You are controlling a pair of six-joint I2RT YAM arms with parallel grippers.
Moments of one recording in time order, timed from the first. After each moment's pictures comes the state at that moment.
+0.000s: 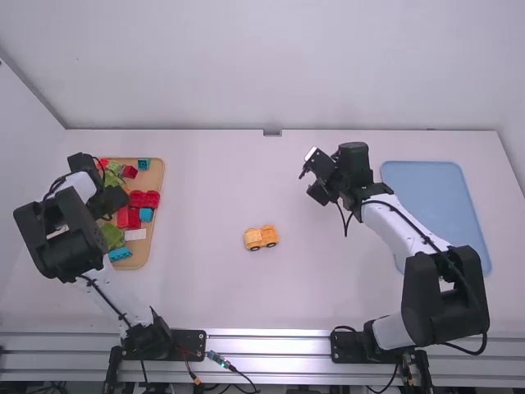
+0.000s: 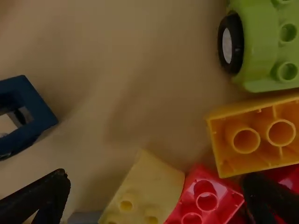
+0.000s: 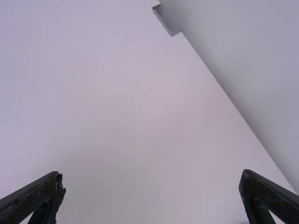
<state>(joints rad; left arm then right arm) 0.56 2.01 1.34 -0.62 -0.17 -0.25 0.23 1.58 0.98 -0.16 -0.14 -0.76</state>
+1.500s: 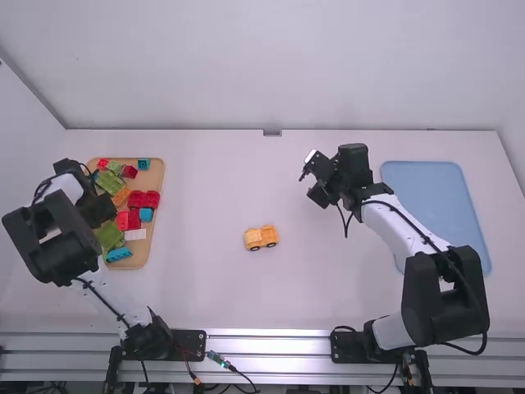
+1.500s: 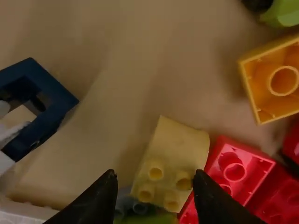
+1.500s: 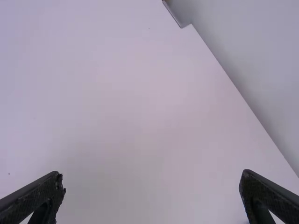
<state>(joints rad) 0.63 2.01 1.37 -0.75 -0.08 -0.02 0.23 1.58 0.98 -0.20 -0.14 -0.76</state>
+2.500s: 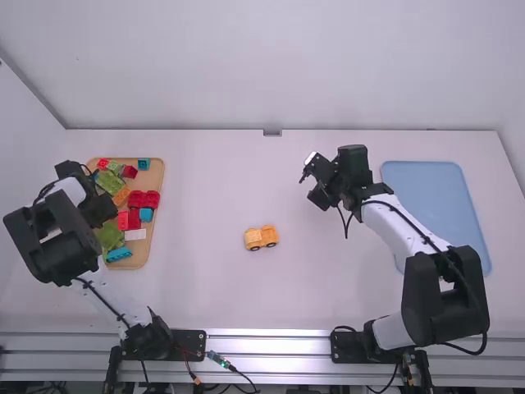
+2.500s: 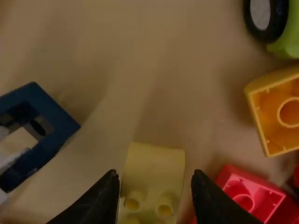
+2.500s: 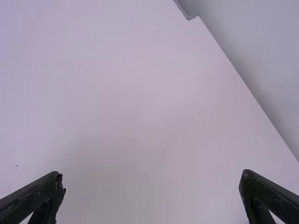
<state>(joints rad) 0.63 2.01 1.33 -0.65 -0.08 -0.03 0.23 1.58 0.98 -0.23 -0.14 -0.76</state>
